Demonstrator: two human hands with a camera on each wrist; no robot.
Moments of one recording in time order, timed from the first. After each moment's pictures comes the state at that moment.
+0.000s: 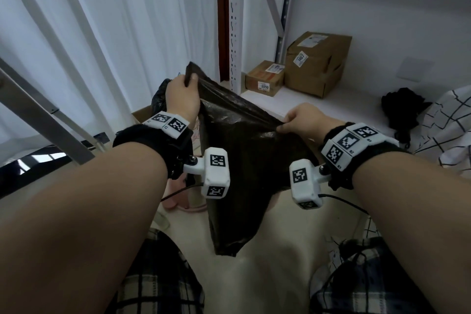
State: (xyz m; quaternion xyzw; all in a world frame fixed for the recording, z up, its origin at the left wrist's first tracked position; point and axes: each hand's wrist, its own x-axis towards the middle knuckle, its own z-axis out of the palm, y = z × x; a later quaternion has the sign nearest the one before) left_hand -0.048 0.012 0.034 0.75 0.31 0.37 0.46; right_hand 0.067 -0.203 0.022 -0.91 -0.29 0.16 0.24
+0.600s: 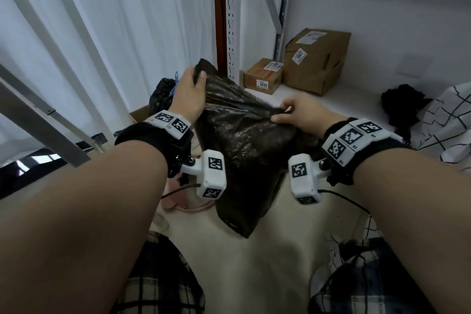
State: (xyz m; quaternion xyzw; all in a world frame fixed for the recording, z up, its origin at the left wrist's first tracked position) left_hand -0.042 -0.003 0.038 0.79 0.23 0.32 0.46; right_hand 0.074 -0.201 0.030 -0.89 -0.35 0.10 0.26
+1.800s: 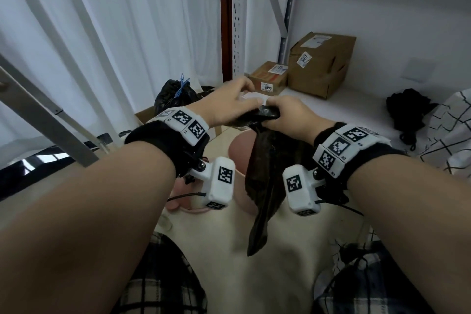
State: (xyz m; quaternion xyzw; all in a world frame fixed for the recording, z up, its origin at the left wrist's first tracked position) left_hand -0.045 -0.035 0.058 0.93 0.07 0.06 0.36; right_hand 0.056 -0.176 0.026 -0.85 -0.46 0.03 0.25
